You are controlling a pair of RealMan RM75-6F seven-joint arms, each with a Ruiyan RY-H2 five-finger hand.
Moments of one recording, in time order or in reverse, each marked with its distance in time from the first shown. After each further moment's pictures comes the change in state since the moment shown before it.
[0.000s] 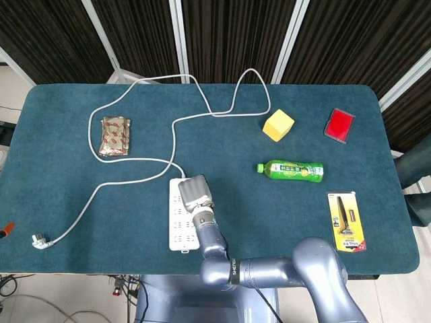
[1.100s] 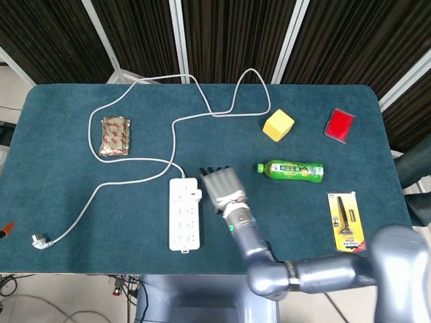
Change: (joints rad) left arm 0.002 -0.001 -0.001 0.000 0.000 0.003 -0.003; right arm -0.201 0.465 -0.010 -0.606 -0.010 0.098 0.093
